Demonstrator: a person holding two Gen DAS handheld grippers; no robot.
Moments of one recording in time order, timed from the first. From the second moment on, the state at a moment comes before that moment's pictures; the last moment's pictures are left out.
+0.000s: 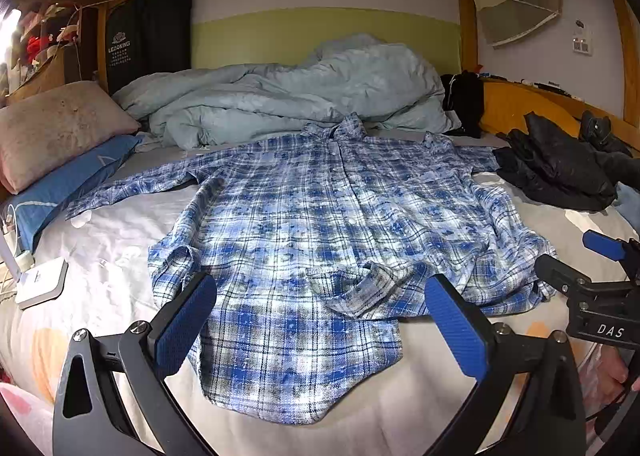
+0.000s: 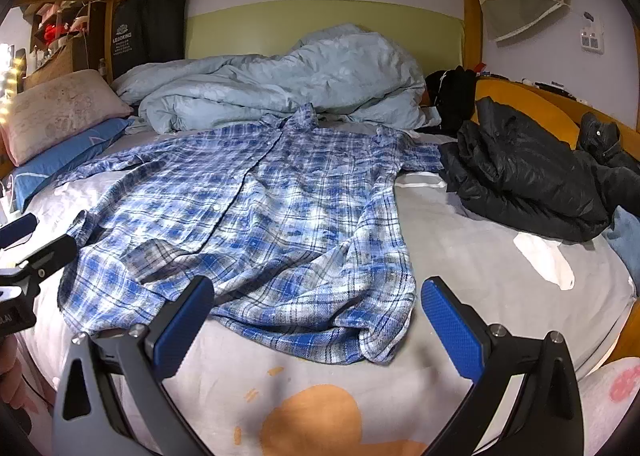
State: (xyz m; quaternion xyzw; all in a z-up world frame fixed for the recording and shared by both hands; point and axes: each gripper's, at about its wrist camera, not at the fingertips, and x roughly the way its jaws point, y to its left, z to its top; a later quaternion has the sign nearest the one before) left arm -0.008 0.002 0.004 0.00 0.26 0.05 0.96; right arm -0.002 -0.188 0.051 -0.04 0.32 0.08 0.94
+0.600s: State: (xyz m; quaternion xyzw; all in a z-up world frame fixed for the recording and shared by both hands) left arm -0.013 0.004 0.008 0.00 0.25 0.06 0.97; right arm -0.005 -0.182 0.050 -0.06 0.32 0.08 0.94
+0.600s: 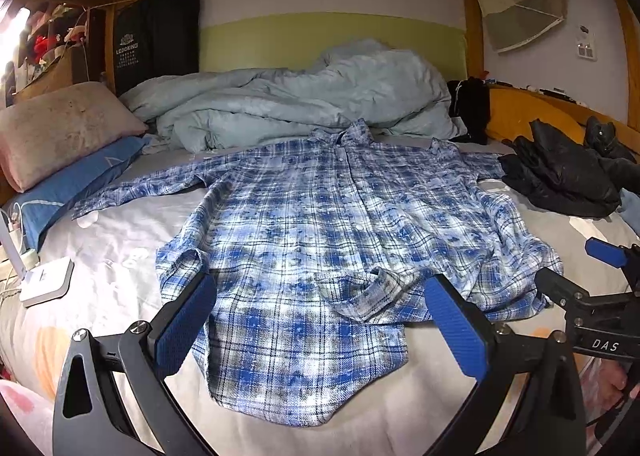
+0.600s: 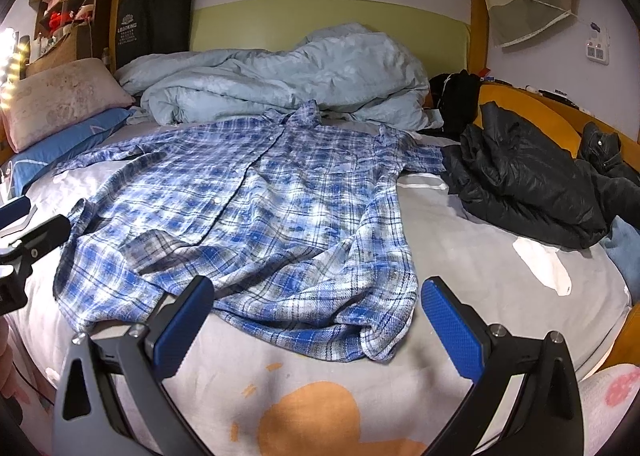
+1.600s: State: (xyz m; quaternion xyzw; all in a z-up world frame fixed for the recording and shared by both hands) left arm -0.011 0.003 0.007 -0.01 0.26 0.05 0.97; right arm -0.002 -0.181 0.047 -0.06 0.33 0.08 0.94
